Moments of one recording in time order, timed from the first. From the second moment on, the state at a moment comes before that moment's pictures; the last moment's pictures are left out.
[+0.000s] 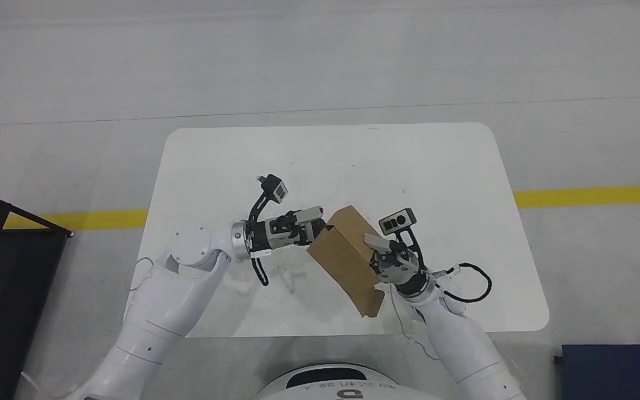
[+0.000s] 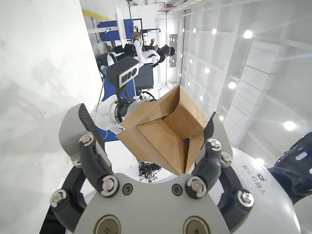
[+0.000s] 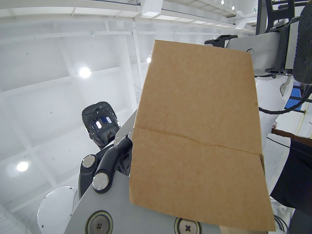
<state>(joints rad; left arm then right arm) 1.32 -1.14 -1.12 -1.58 -0.52 -0.17 -1.01 -1.64 -1.32 1.24 -1.54 1.10 -0.29 1.26</state>
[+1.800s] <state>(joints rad) 1.33 -1.11 -1.21 -1.57 -0.44 -0.20 -0.96 -1.67 -1.30 1.25 -1.54 1.12 -0.29 1.27</state>
